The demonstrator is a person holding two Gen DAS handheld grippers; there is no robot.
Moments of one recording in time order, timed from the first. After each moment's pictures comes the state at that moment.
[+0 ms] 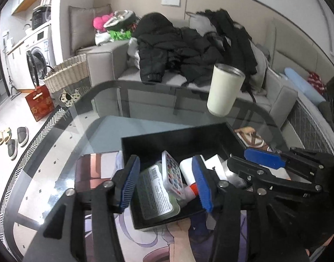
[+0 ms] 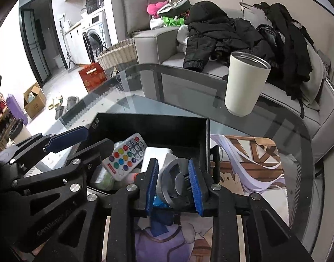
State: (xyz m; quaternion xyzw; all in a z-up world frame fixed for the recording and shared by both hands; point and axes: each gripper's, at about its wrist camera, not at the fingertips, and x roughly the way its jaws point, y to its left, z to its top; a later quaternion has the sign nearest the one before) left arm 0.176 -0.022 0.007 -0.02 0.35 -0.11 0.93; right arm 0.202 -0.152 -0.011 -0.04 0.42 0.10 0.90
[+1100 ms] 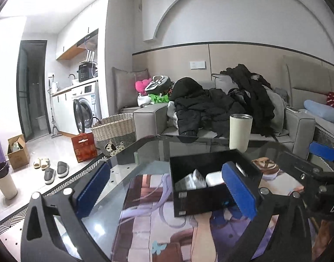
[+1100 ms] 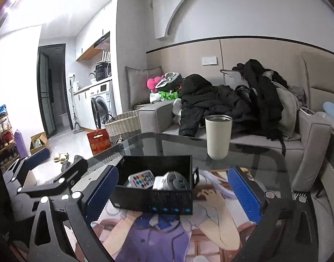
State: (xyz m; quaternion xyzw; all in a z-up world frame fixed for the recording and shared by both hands) left arm 0.026 -0.009 0.014 0.02 0.13 0.02 0.99; right arm 0.045 -0.186 0.026 0.01 0.17 0.09 0.98
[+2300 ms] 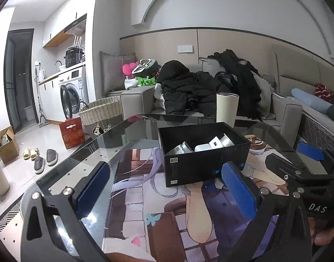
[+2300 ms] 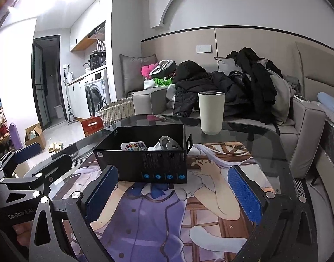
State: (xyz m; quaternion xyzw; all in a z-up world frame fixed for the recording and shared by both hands) left arm 0.007 -0.006 -0.008 0.01 0.18 -0.02 0.98; right arm 0.033 -0.190 -0.025 0.00 0.20 0.08 0.98
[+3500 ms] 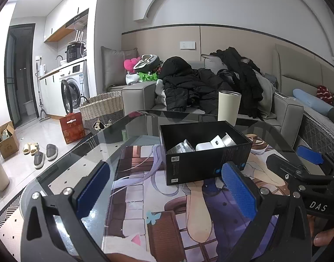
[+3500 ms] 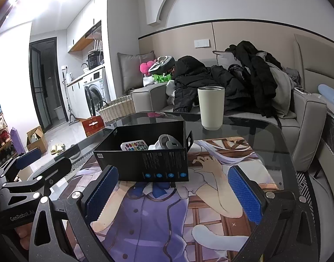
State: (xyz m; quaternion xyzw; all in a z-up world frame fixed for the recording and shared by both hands) left arm 0.010 -0.004 -0.008 0.00 0.20 -0.02 0.98; right arm 0.038 -0.191 -0.024 0.02 0.22 0.08 0.97
